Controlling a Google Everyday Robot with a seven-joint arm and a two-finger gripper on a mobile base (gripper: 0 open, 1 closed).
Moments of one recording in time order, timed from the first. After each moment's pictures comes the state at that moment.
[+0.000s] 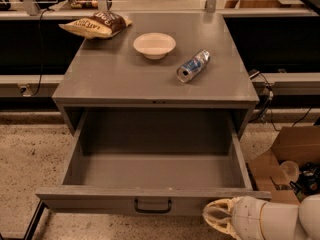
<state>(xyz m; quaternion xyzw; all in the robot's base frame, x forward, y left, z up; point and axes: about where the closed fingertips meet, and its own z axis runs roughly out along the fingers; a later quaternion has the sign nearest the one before) 0.337 -0.137 0.641 -0.63 0.66 0.11 0.39</state>
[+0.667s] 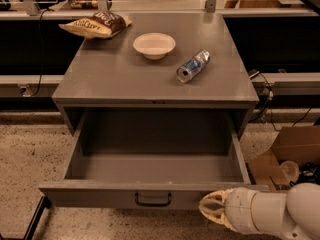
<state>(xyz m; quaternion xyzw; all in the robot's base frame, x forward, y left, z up) 0.356 -0.131 0.639 -0.64 0.67 0.10 0.37</state>
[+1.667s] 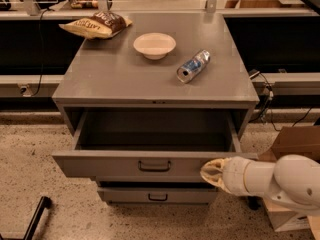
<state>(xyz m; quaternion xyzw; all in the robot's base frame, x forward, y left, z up) 0.454 -0.150 0.642 -0.62 0.67 0.04 0.41</state>
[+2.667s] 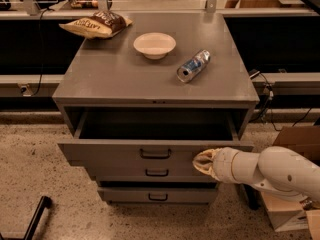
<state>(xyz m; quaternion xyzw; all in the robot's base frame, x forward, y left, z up) 0.503 -0.134 0.628 -0.61 0.66 0.03 0.43</state>
